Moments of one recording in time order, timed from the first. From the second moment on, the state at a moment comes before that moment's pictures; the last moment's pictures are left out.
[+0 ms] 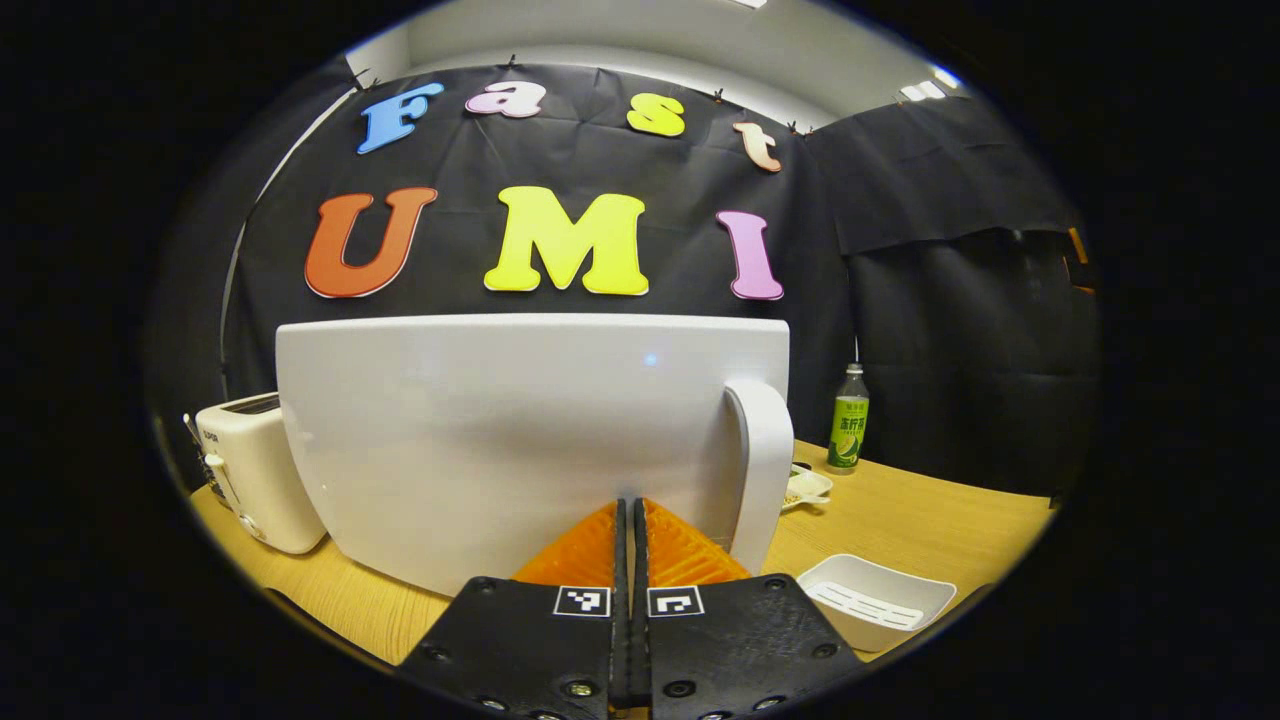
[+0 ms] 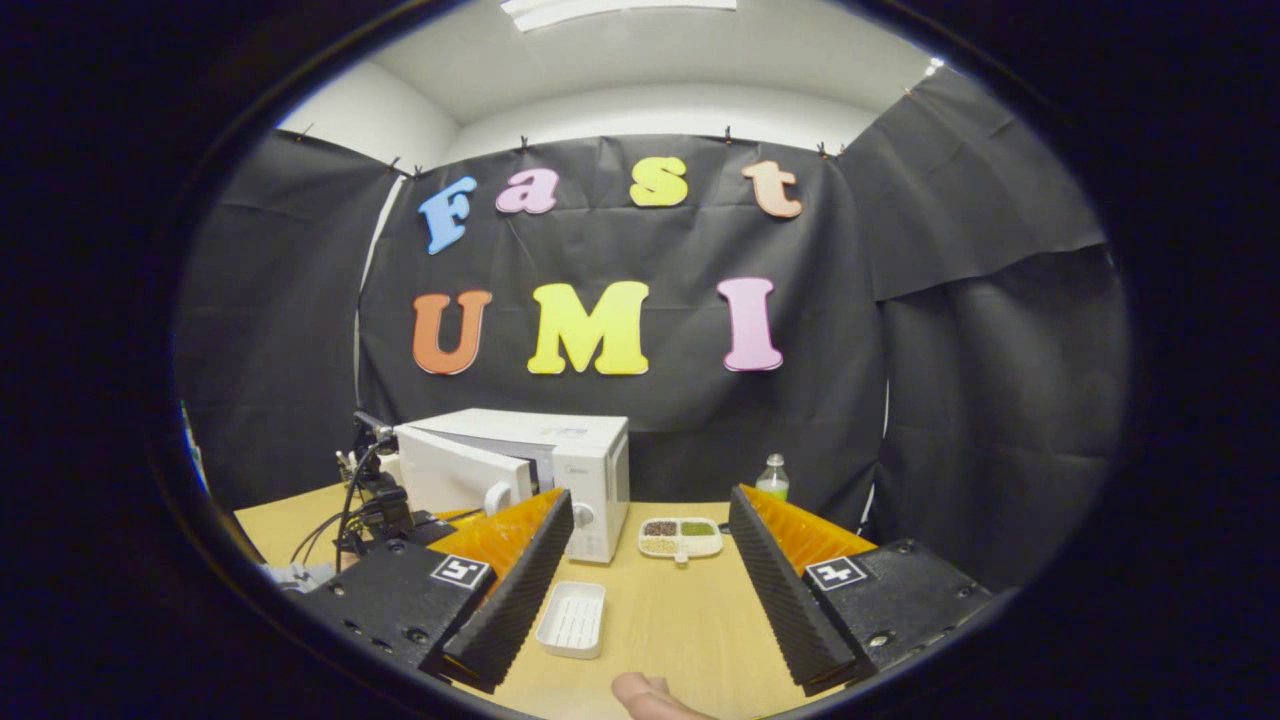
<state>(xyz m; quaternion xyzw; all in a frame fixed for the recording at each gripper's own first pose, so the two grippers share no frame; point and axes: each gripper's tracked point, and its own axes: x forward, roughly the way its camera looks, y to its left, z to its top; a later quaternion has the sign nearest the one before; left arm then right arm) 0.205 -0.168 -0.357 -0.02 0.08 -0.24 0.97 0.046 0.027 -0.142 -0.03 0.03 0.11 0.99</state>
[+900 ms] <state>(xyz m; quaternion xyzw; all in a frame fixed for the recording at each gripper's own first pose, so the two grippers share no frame) 0.249 -0.172 -0.391 -0.02 0.16 -0.17 0.97 0.058 0.030 -0.159 -0.01 0.05 0.13 0.99</state>
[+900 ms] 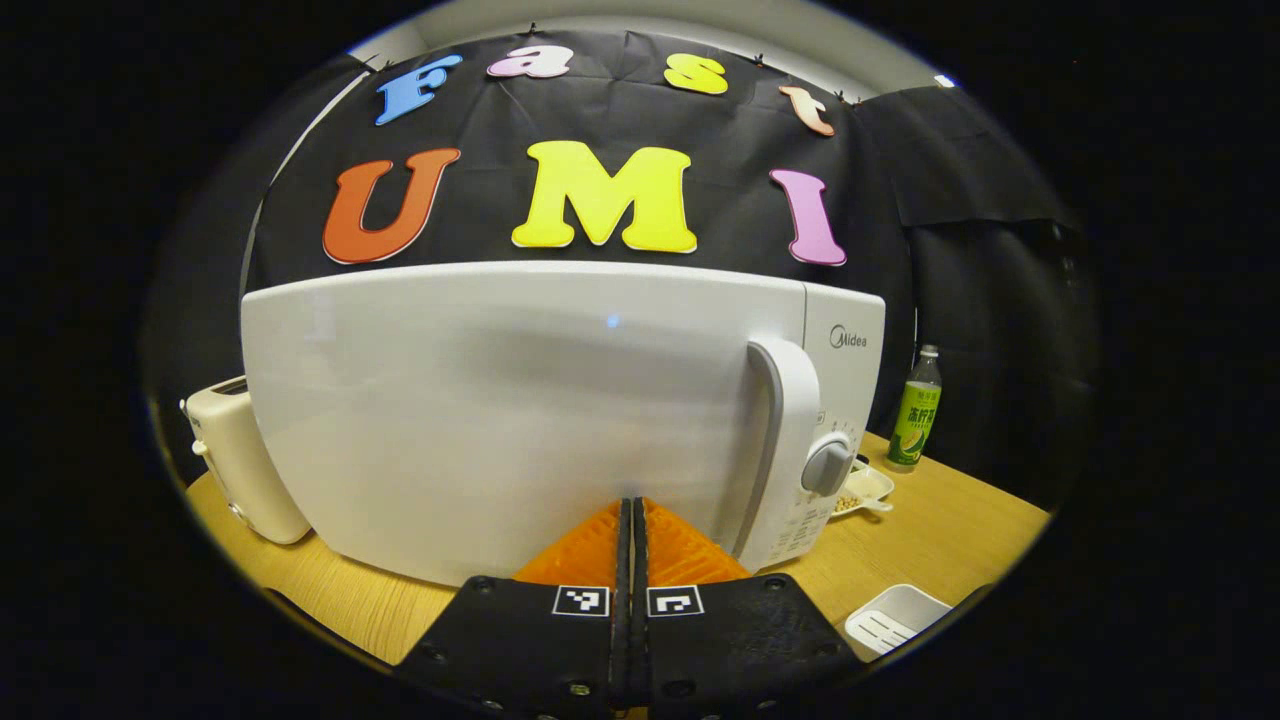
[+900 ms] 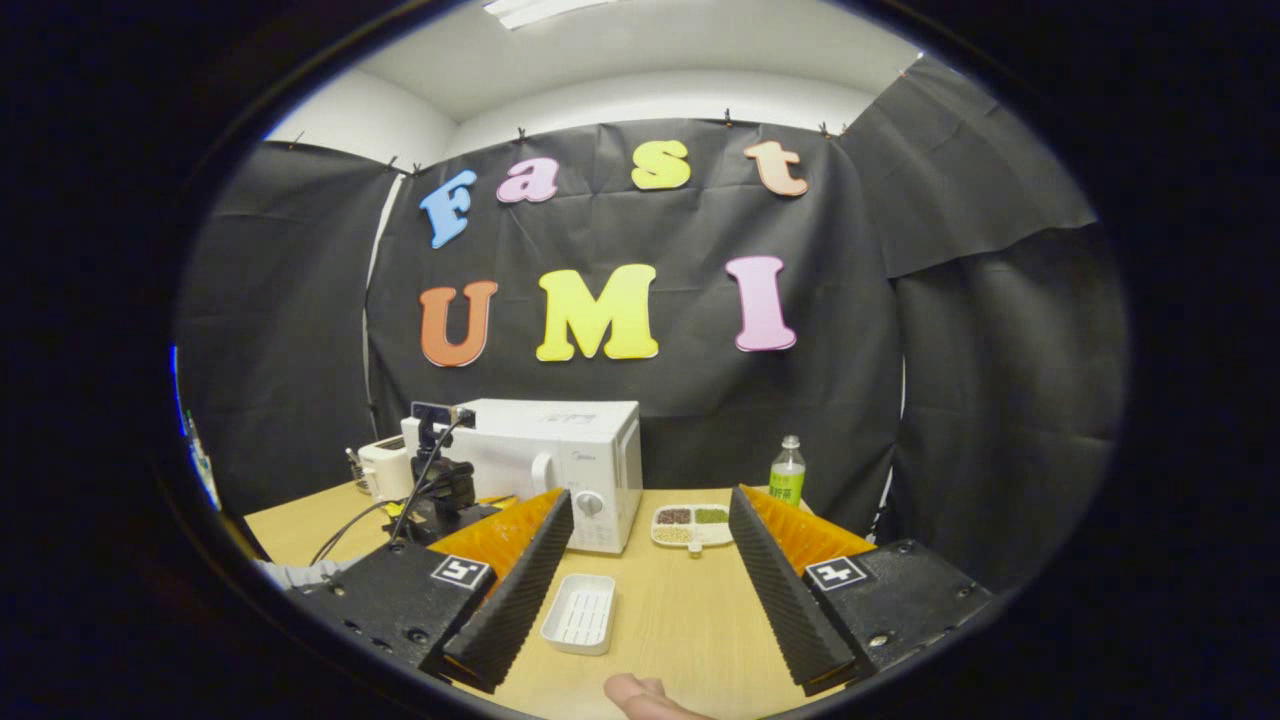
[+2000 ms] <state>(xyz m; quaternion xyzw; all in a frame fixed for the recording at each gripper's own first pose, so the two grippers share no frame) 0.045 -0.074 -0.155 0.01 0.10 -0.07 0.99 -0.029 0.024 -0.086 -0.01 -0.01 0.09 1.00</state>
